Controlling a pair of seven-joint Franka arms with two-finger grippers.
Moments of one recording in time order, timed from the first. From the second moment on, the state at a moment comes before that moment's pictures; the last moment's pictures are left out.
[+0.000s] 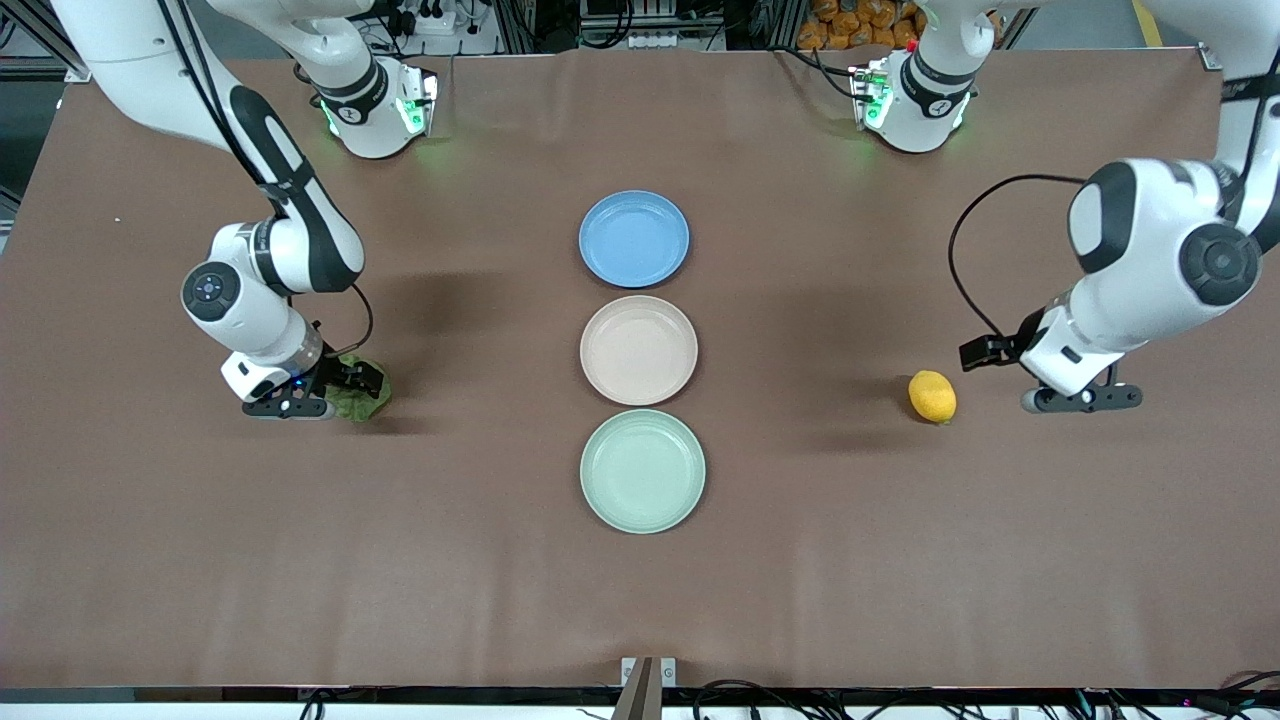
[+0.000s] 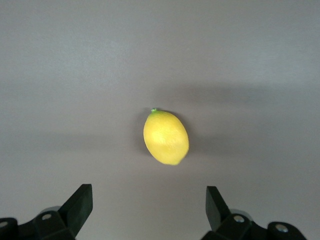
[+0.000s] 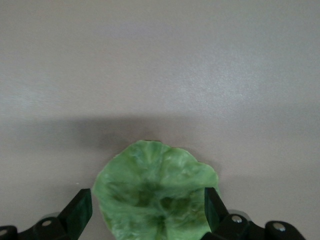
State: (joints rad) left arm 0.04 0.21 -0.11 -1.97 -0.01 2.11 -0.10; right arm 0.02 0.39 0.04 -2.25 -0.01 2.70 0.09
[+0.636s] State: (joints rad) left arm 0.05 0.32 -0.12 -1.97 0.02 2.23 -0.29; right arm 0.02 0.42 0.01 -2.25 -0.01 2.73 0.10
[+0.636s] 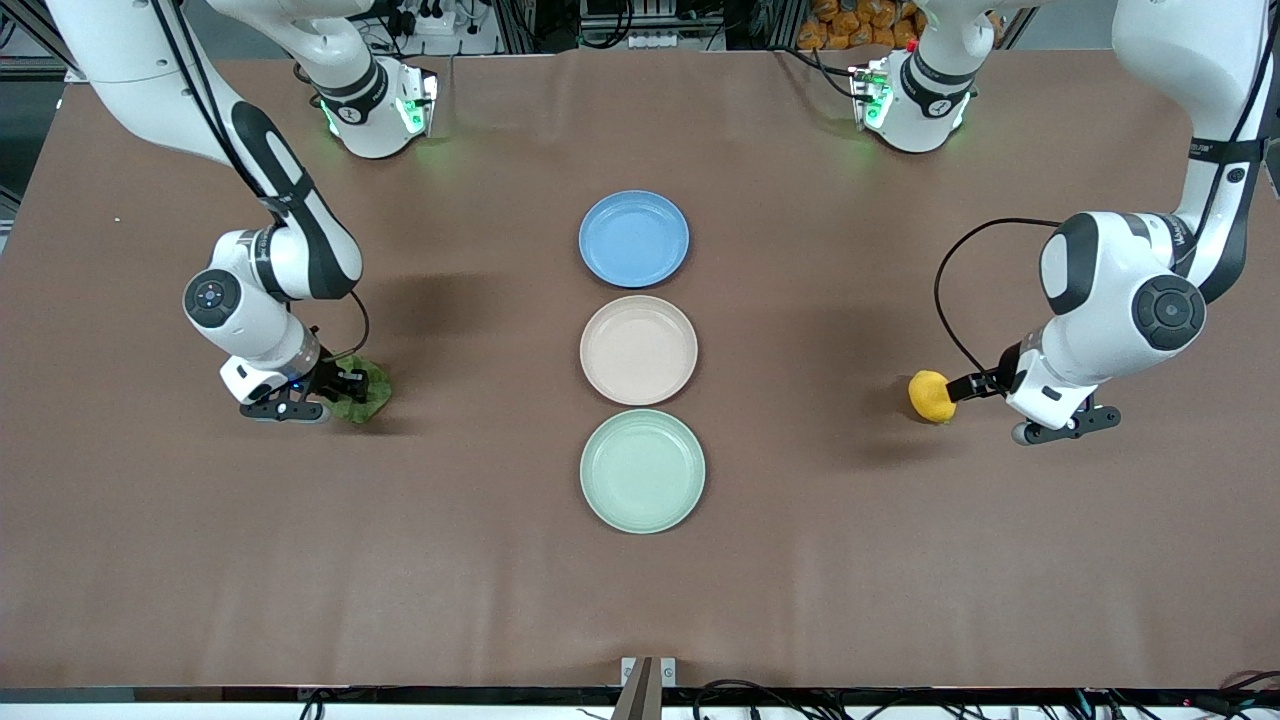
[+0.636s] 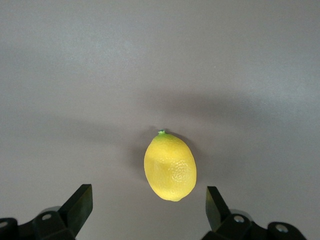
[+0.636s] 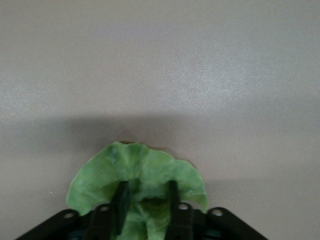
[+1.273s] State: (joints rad) left arm 0.02 0.43 -0.12 -1.99 0.02 2.23 -0.44; right arm 0.02 0.43 0.02 -2.24 -0.01 2.73 0.16
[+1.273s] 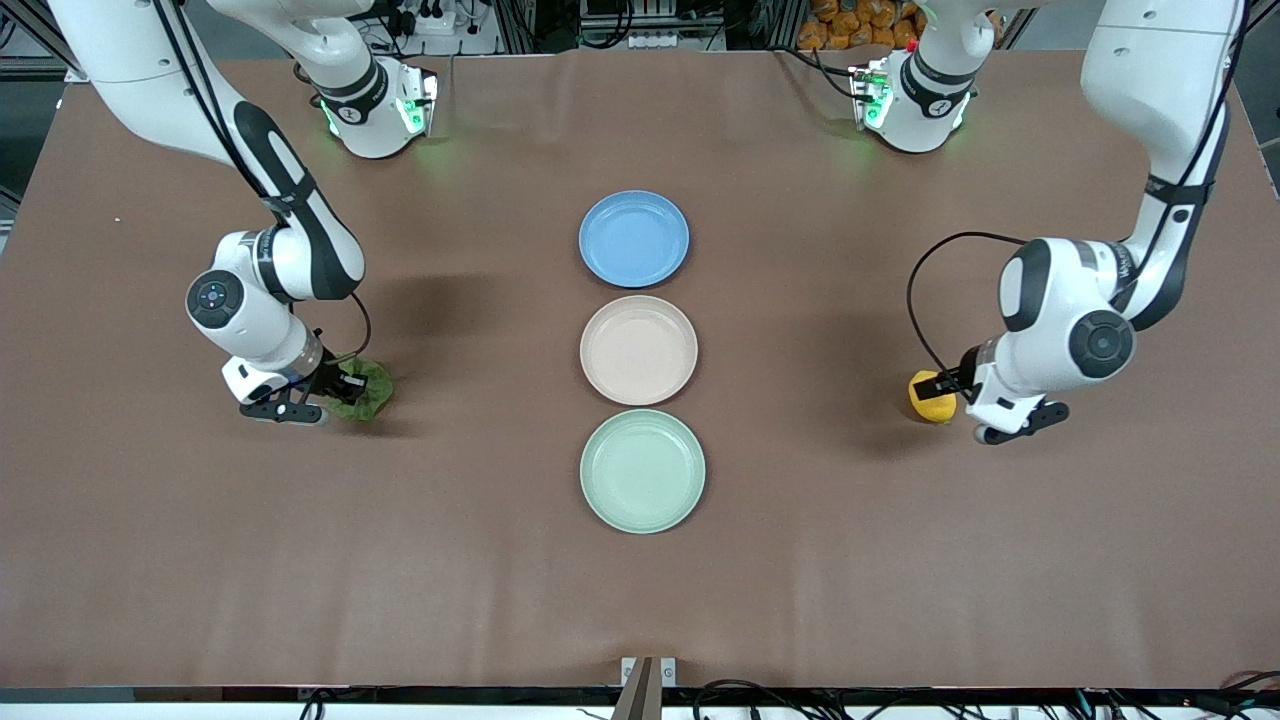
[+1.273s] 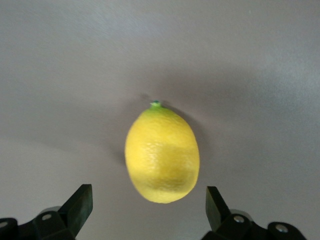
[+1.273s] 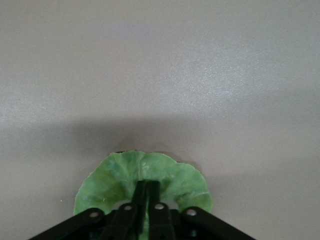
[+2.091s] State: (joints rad) left arm -0.01 0.56 -0.12 -1.91 0.09 2.25 -0.45; right arm 0.02 0.43 0.02 -2.24 -0.01 2.73 0.18
